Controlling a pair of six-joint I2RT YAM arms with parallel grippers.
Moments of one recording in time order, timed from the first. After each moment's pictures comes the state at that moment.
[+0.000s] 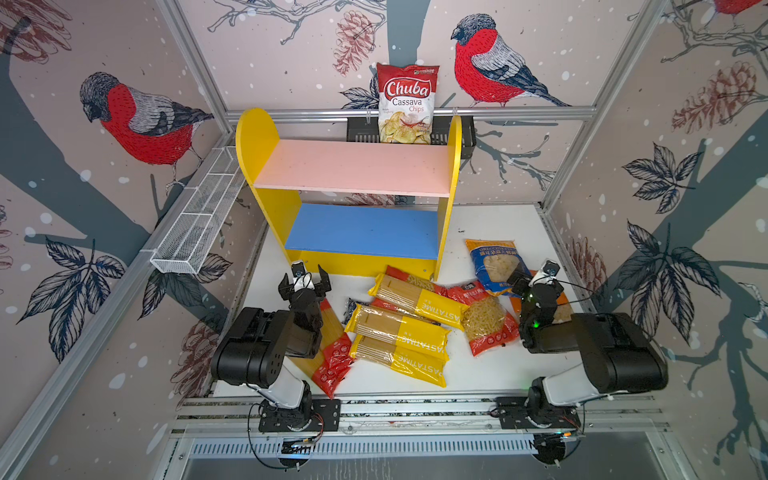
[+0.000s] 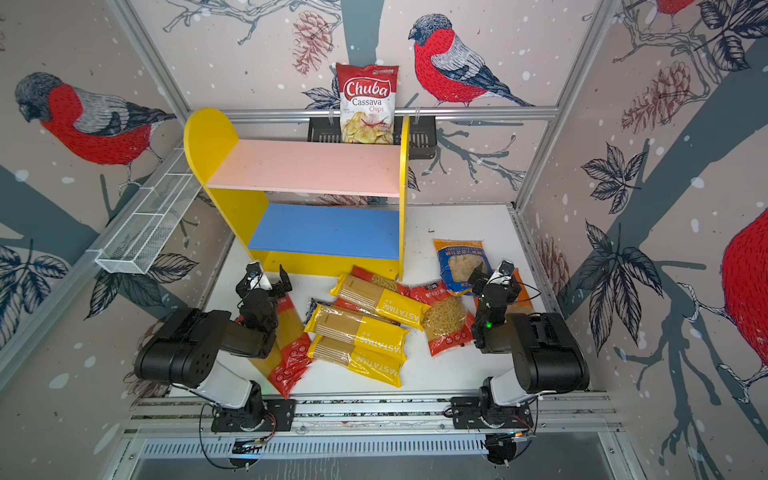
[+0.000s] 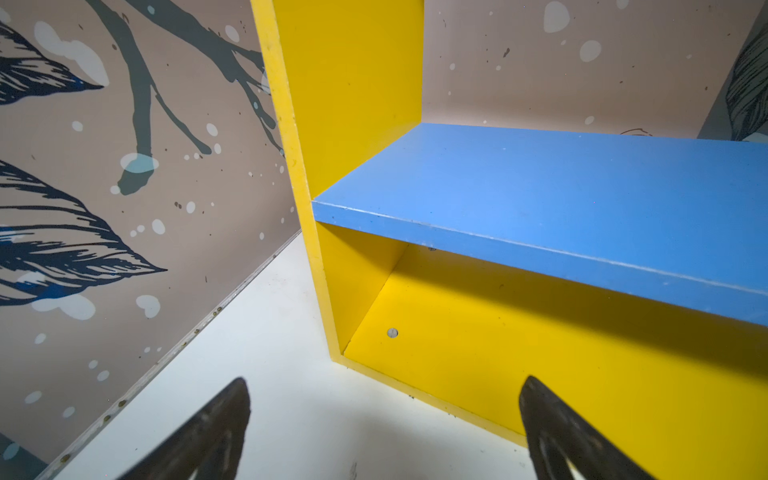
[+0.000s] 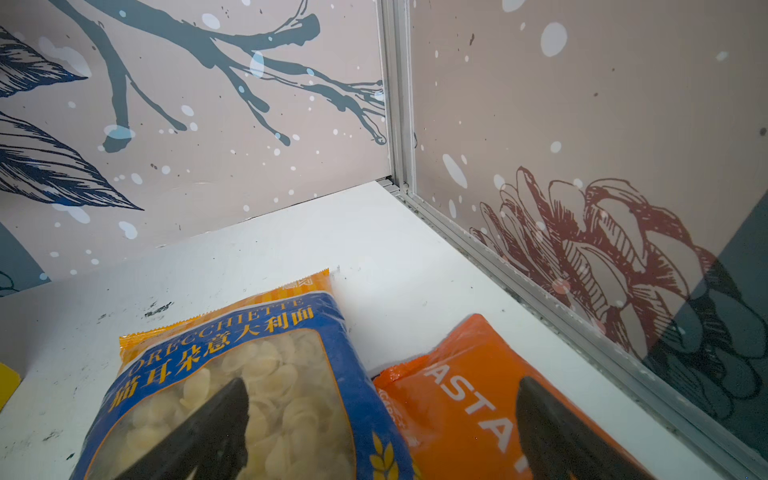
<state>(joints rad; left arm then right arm) -0.09 1.57 0.21 1.26 -0.42 -0.02 0.06 1.51 0.21 1.15 0.41 0.13</state>
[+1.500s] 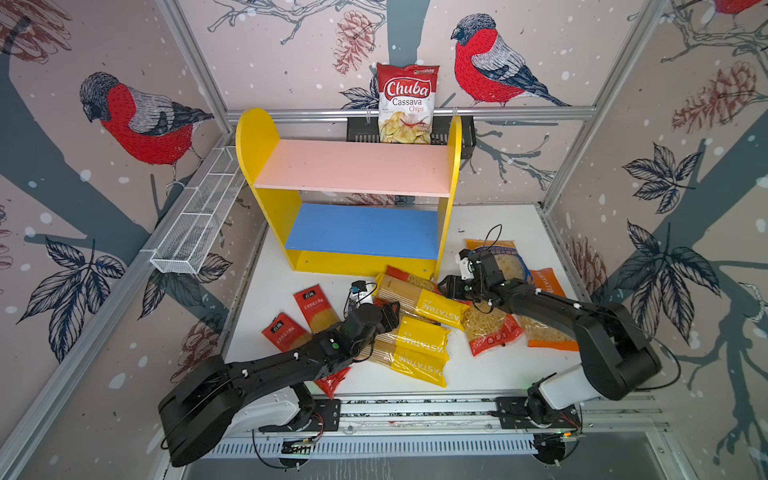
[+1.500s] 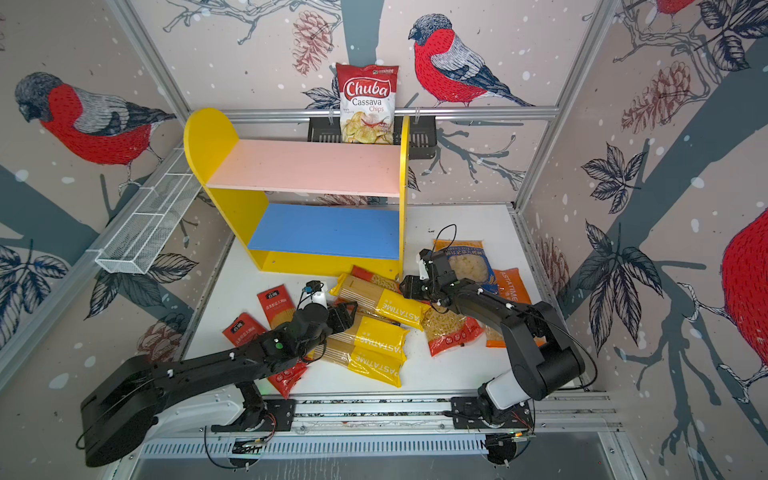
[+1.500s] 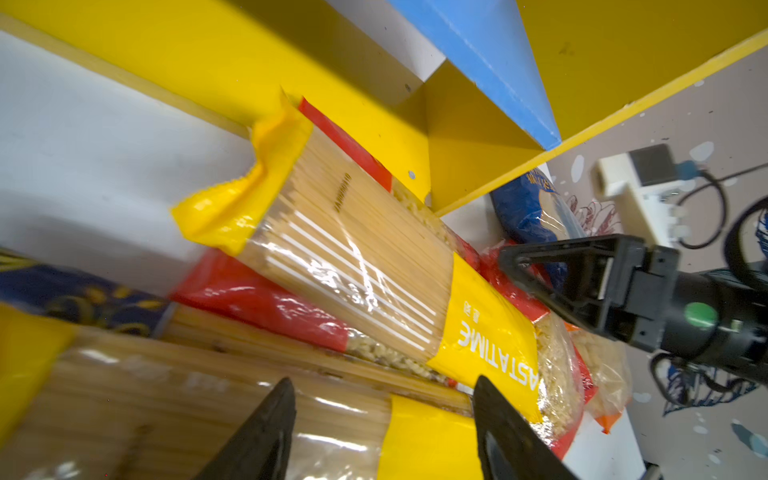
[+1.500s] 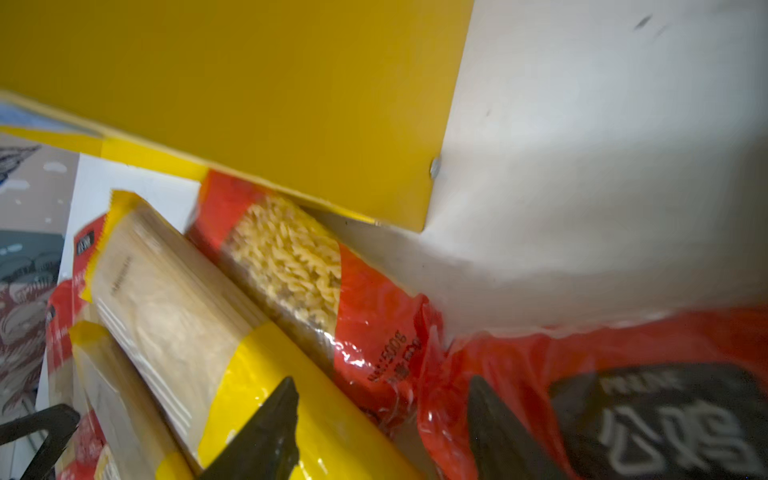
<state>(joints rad) -0.91 1.16 0.41 0.23 -0.27 -0.97 0.50 1.53 0.77 -0.11 -0.29 0.45</state>
